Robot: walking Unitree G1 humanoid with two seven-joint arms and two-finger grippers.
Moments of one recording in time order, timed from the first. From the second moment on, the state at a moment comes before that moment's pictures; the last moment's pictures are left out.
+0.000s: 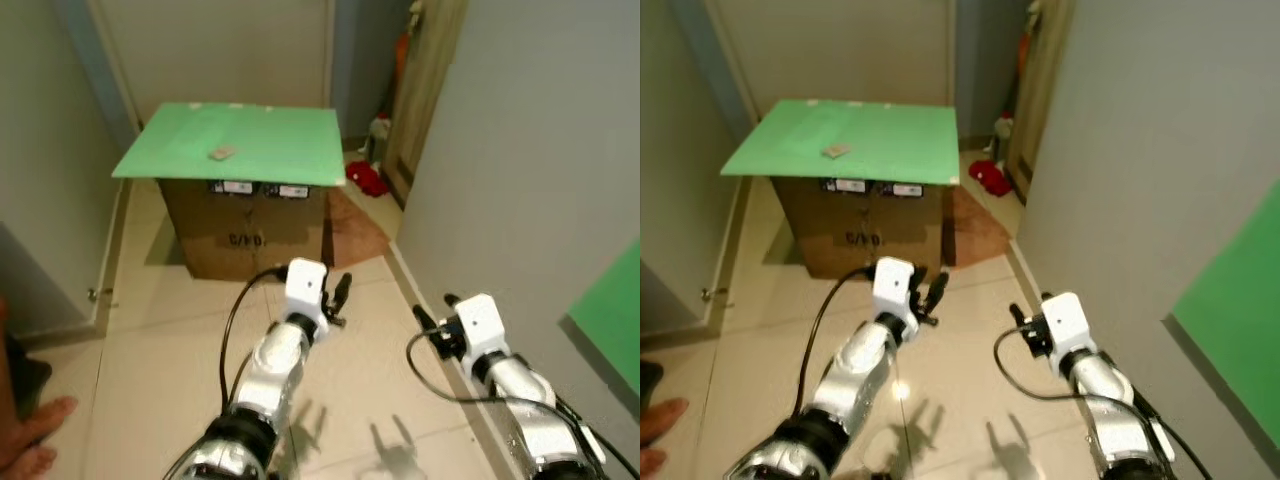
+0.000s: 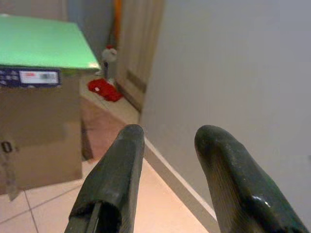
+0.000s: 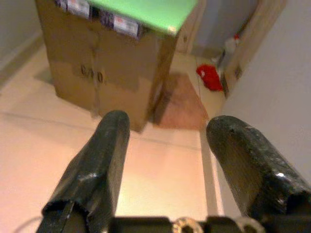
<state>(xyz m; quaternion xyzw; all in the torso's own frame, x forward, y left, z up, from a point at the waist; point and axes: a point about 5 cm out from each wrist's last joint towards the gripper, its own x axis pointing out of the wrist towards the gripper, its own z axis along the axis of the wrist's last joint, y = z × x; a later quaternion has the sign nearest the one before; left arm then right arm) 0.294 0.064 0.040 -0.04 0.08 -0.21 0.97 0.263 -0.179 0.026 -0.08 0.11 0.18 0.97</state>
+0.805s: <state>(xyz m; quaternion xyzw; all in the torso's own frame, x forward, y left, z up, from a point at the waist) 0.296 0.046 0.048 -0.06 0.07 -0.23 0.97 0.263 -0.196 0.024 -0.09 0.12 0.15 0.98</state>
